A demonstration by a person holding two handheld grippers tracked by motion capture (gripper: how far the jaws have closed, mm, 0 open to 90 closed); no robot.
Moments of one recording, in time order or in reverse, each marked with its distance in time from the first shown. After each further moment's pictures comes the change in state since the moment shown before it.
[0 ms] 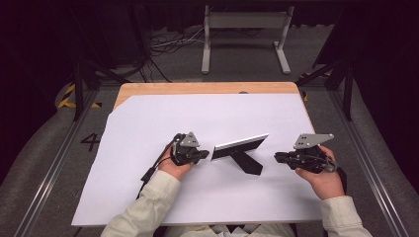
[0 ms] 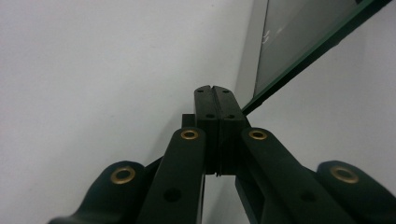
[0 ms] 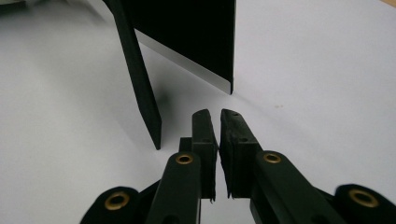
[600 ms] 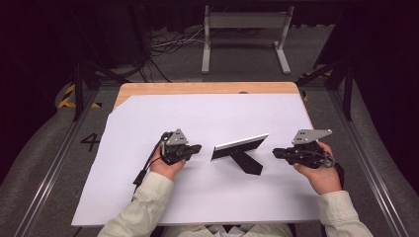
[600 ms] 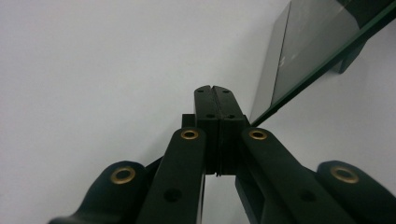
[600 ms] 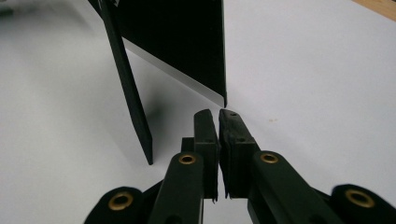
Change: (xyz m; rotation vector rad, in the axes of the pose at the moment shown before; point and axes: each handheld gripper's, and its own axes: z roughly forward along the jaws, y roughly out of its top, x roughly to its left) left arm 0.008 -0.010 -0.027 -0.096 0.066 -0.069; right arm -0.007 0.008 0.005 -0.016 0.006 -0.002
